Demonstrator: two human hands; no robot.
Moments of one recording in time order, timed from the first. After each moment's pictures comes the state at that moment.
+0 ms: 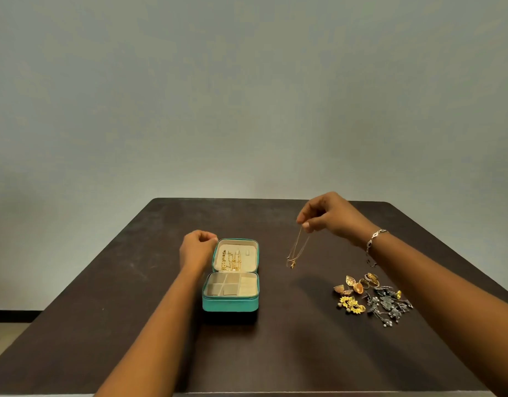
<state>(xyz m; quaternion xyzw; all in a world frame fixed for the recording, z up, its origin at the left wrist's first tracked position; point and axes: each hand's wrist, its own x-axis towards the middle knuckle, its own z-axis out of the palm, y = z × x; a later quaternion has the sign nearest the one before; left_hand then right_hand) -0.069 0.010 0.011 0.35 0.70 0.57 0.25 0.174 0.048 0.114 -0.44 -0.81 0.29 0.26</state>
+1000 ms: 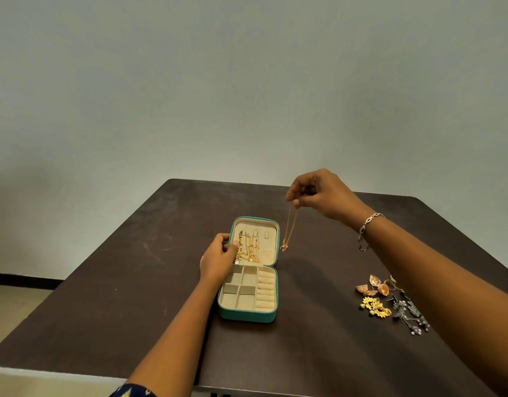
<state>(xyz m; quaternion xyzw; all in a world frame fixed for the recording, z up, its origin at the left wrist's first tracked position) -0.075 0.022 -0.051 0.44 0.73 0.48 0.21 0.119 0.069 0.114 -0.35 -0.88 0.19 0.26</state>
